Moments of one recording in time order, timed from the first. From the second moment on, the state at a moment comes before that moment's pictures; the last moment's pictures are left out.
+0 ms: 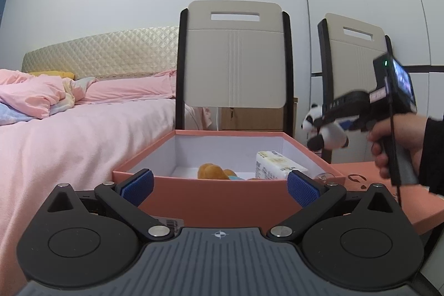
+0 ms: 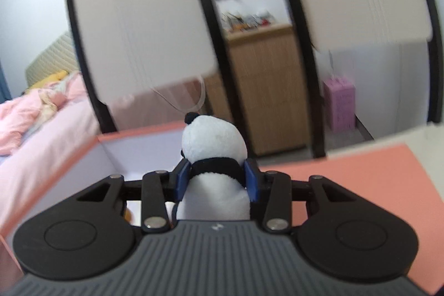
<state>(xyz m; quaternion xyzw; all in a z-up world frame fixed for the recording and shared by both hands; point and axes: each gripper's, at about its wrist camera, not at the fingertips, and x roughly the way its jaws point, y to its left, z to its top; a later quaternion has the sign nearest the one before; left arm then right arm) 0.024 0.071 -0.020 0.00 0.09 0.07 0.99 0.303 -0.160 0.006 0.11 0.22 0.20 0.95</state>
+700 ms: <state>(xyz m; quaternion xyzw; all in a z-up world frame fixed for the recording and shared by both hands) 0.025 0.126 -0.003 -0.06 0.08 0.13 0.99 0.328 0.068 0.021 0.00 0.32 0.37 0.87</state>
